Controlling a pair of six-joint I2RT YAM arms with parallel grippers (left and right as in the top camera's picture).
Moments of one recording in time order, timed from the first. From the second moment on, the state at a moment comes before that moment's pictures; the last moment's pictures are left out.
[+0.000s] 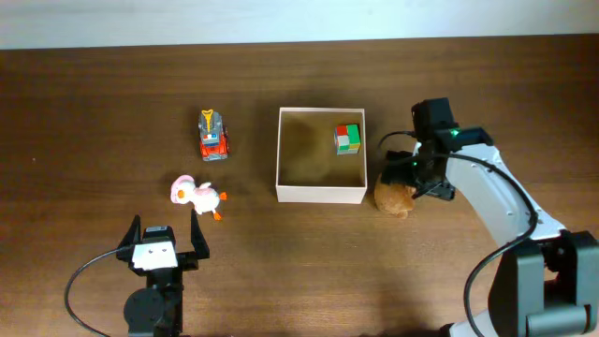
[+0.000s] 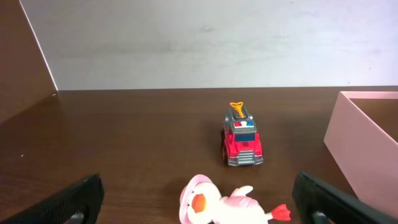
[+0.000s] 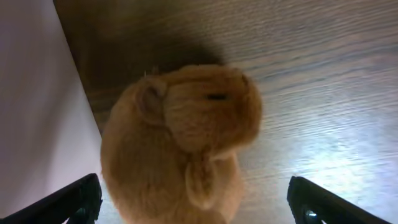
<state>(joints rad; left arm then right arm) -0.02 0.01 0.02 -0.07 -0.14 0.03 0.11 1.69 1.18 -0.88 -0.04 0.39</state>
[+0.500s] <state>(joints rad) -0.02 0.01 0.02 -0.07 -0.14 0.03 0.11 1.69 1.05 -0.74 -0.07 0.39</state>
